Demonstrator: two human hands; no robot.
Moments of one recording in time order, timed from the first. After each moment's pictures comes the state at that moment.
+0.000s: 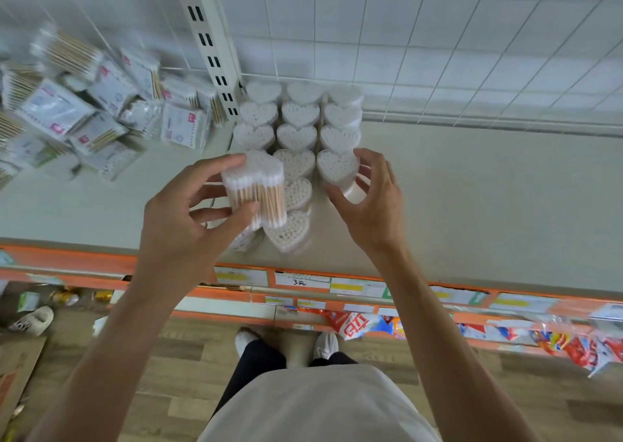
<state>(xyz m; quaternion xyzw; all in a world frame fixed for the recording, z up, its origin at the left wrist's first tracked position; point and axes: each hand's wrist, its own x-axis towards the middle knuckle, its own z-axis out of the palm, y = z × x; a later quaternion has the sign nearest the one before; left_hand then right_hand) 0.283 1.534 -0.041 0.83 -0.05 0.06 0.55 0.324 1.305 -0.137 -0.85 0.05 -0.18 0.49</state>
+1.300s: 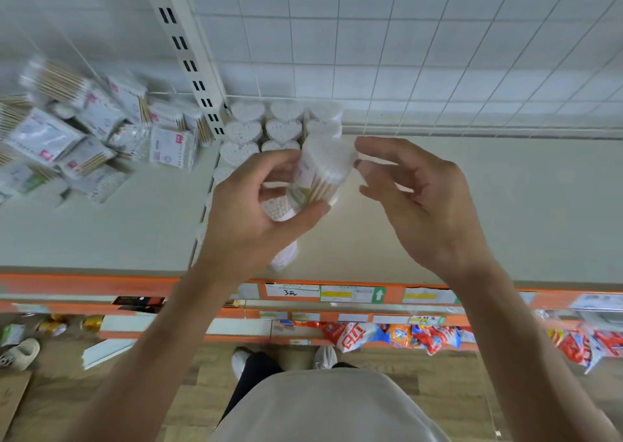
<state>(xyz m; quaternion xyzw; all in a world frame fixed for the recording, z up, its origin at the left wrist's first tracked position) 0.302 1.471 -0.034 0.81 -0.18 0.05 0.55 0.269 1.268 -0.016 -0.82 -0.01 -0.11 0.56</state>
